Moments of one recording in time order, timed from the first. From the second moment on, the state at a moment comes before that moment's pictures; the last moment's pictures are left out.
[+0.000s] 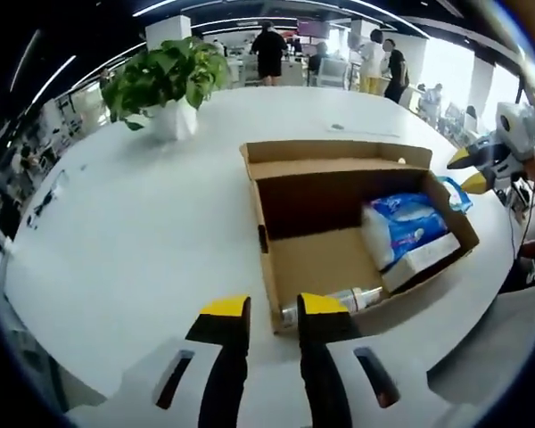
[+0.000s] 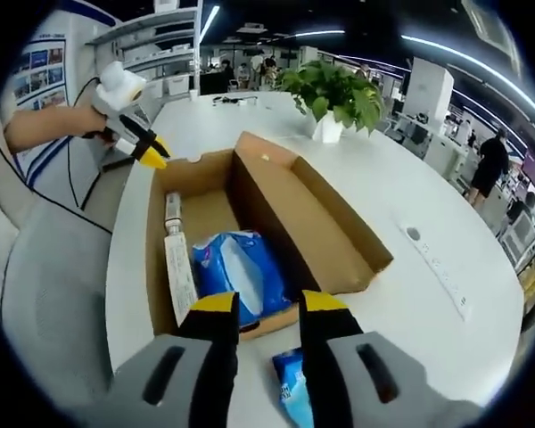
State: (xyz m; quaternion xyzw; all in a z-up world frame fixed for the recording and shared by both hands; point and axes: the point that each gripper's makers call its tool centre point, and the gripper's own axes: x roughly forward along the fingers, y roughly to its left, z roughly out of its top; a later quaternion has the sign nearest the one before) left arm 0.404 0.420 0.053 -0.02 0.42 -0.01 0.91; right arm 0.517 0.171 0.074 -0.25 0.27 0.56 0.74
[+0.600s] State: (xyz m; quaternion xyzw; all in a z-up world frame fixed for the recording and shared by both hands) left arm 0.405 0.418 0.042 -0.05 0.42 0.01 0.91; right arm 0.520 0.201 0.040 -0.29 0.27 0.57 0.72
